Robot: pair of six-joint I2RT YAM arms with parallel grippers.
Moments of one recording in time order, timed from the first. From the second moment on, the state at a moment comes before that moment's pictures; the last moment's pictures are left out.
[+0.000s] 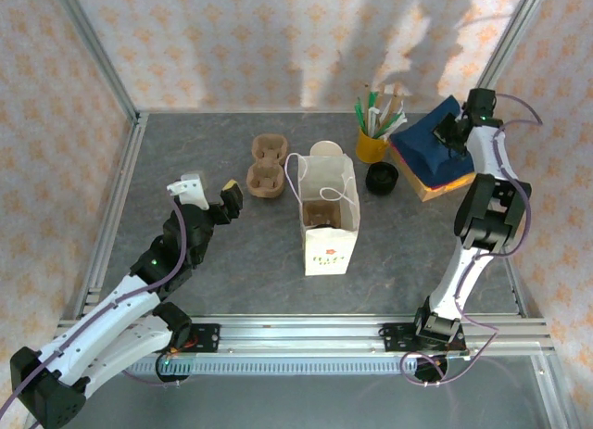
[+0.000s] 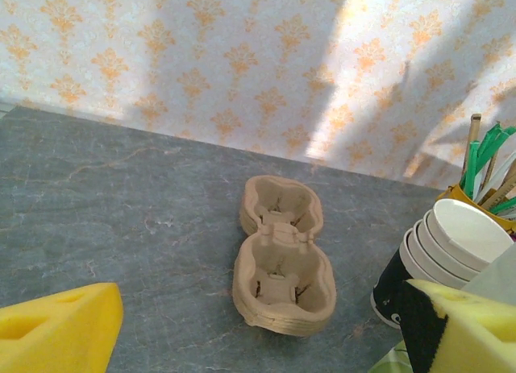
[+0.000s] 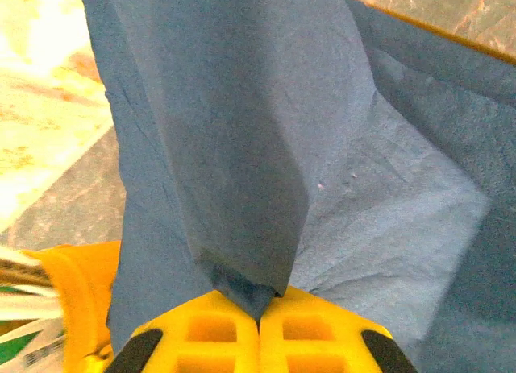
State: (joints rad) left arm -0.57 0.73 0.59 -0.09 -0.53 -0.39; right arm -0.26 2.01 1.78 -0.64 -0.26 0.47
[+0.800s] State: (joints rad) left arm -0.57 0.75 0.67 -0.10 -0.41 -0.44; right arm -0.25 1.45 1.65 -0.57 -0.69 0.71
